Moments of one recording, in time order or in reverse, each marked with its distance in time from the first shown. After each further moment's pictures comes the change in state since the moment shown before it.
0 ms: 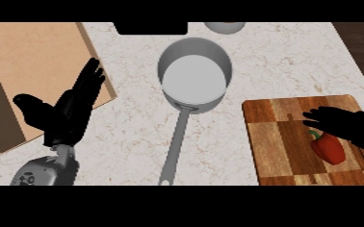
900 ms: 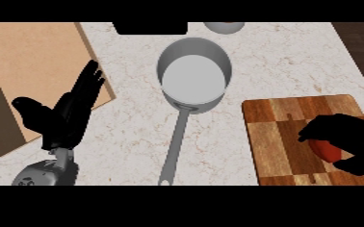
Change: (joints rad) left arm 0.023 -0.040 0.029 -0.031 -0.050 -0.035 0.031; right arm -0.034 0.151 0.000 0.108 0.238 -0.018 -0.068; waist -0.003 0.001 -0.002
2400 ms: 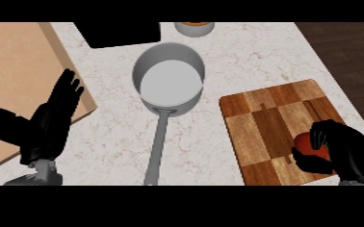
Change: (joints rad) left arm 0.089 -0.001 0.086 -0.060 -0.031 0.021 0.026; right arm 0.209 0.627 -0.311 -0.373 0.073 -0.234 0.938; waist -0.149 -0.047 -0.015
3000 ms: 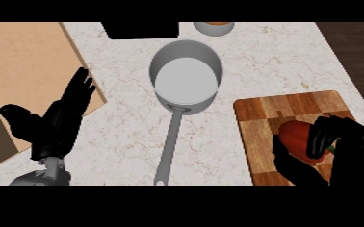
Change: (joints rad) left arm -0.023 -0.010 -0.046 0.009 0.005 -0.033 0.011; right arm -0.138 0.126 0.396 -0.520 0.314 0.086 0.458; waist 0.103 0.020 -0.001
